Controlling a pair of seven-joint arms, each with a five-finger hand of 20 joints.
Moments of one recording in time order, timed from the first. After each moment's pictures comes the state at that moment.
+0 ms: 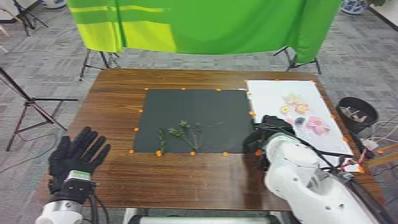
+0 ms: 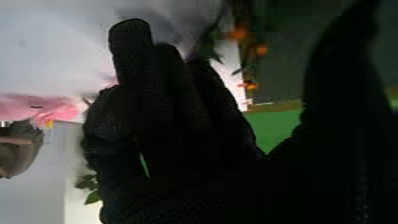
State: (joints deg) left arm 131.6 -59.2 -93.1 -121.1 9.4 12.9 24.2; right arm -84.7 -57.8 59.1 -114.5 -124.9 -21.0 59.7
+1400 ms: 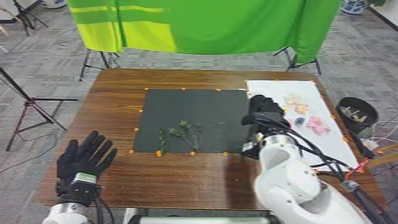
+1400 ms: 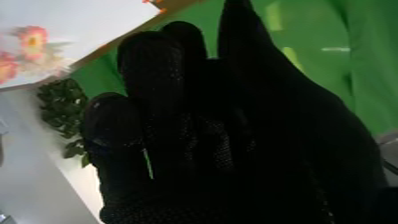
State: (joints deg) left arm 131.7 -60.0 -91.8 -121.1 9.3 13.1 22.3; right arm -86.8 -56.5 54.7 -120.0 -133.1 6.4 50.7
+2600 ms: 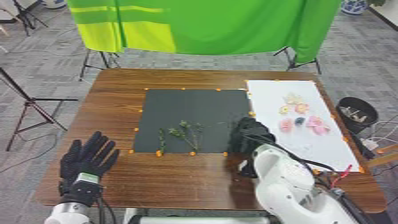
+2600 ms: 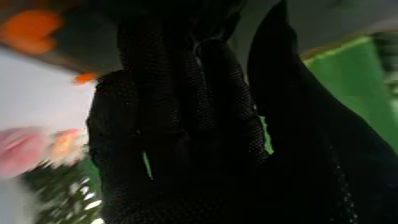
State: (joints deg) left arm 131.3 -60.1 -91.4 -120.9 9.6 13.1 21.2; right arm -90.8 -59.5 58.4 -116.8 -124.9 -9.0 43.0
